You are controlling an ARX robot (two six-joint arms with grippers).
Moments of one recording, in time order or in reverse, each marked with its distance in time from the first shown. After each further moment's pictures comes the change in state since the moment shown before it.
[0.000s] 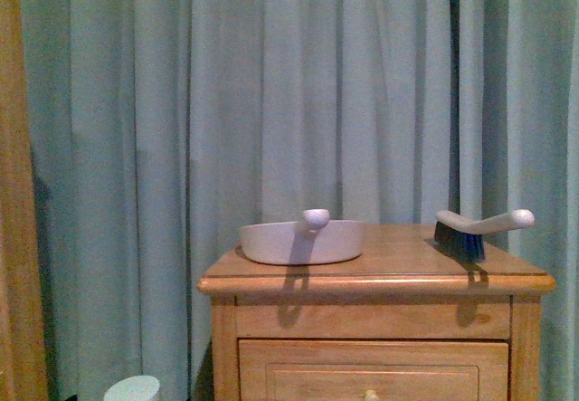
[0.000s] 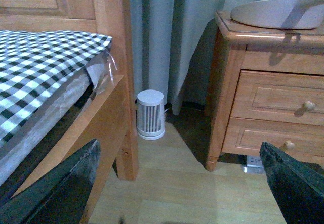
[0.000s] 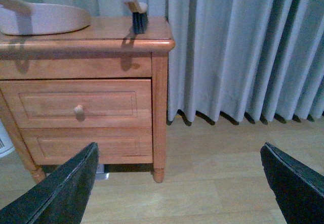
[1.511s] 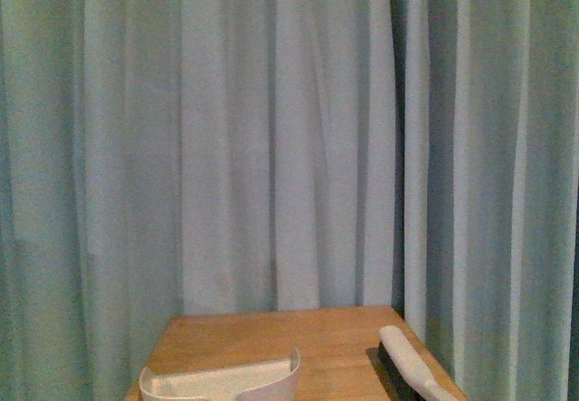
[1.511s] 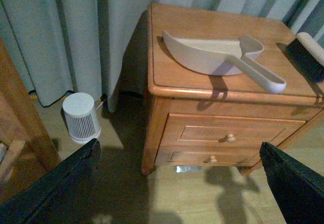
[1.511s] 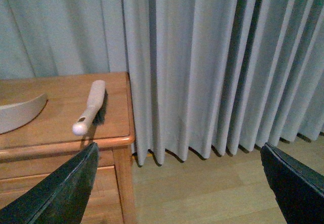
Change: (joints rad) left arm -0.010 0.463 0.174 0.005 0.100 -0.121; right arm 0.000 0.000 0.000 0.000 0.000 0.000
